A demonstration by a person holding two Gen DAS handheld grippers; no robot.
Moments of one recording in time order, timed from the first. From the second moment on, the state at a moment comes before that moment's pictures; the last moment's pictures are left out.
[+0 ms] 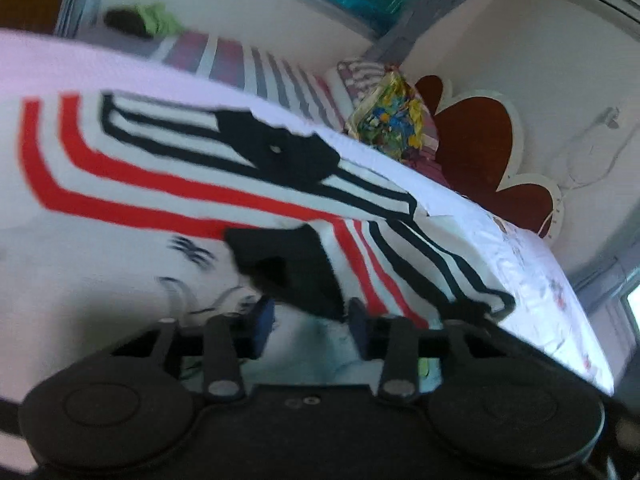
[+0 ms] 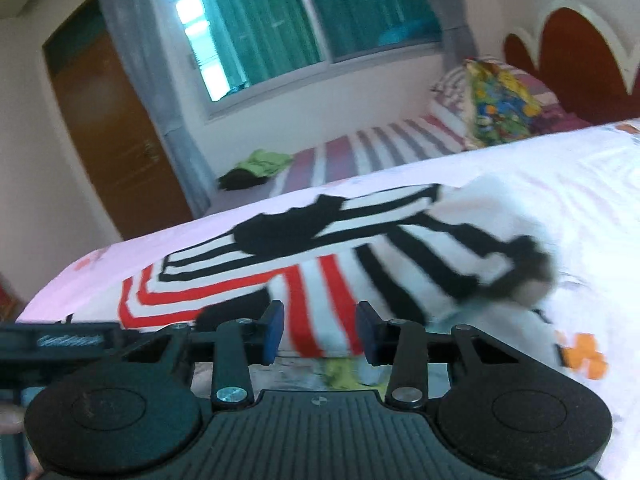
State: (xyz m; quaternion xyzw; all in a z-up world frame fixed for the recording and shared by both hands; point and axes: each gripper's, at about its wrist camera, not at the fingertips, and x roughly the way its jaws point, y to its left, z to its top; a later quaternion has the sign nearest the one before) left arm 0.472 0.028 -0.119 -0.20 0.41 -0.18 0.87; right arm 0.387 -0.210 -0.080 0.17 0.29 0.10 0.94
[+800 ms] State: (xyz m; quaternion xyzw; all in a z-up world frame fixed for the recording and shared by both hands) left arm 0.465 0.068 -0.116 -0.15 0.38 -0.11 0.91; right arm 0.396 -0.338 -0.117 0.41 0.32 0.05 0.85
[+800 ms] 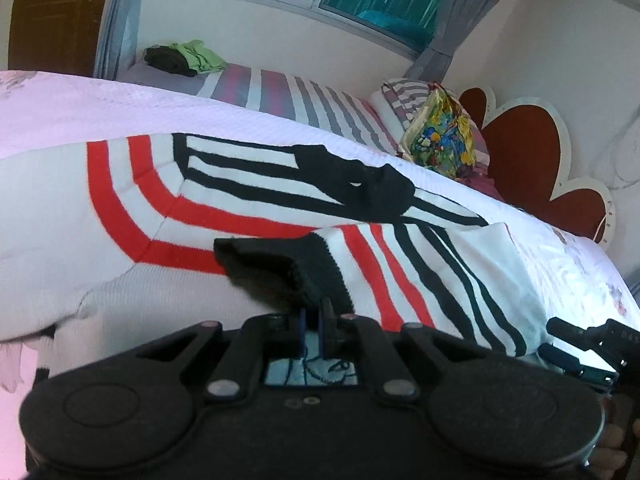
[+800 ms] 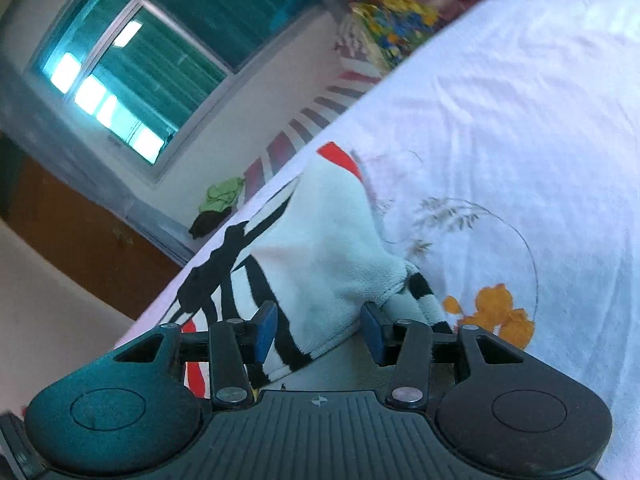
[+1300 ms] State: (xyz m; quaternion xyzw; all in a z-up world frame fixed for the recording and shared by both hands) left arm 0.467 0.058 -0.122 -0.11 0.39 -0.08 0.91; right arm 0.390 -0.342 -0.118 0.37 0.35 0.02 0.86
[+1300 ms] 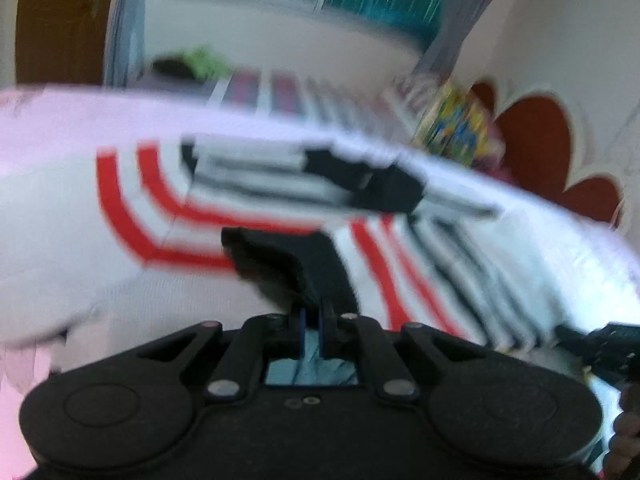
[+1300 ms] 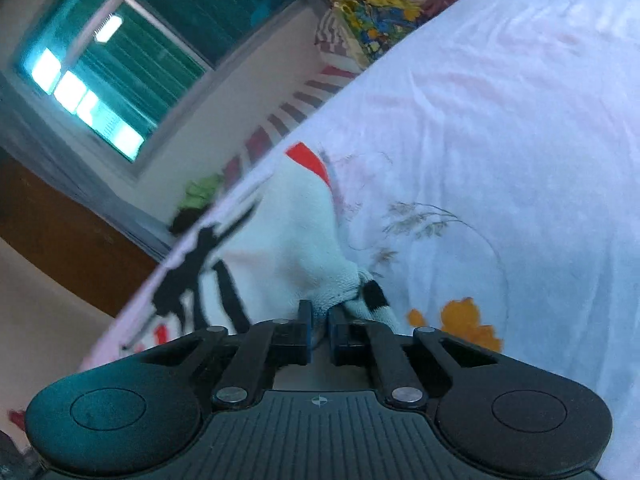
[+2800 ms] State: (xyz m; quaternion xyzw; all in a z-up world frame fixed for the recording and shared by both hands) left arm 0.536 -0.064 -0.129 0.05 0.34 -0.02 0.94; right arm 0.558 -0.356 -0.122 0.13 0.35 0.09 0.92
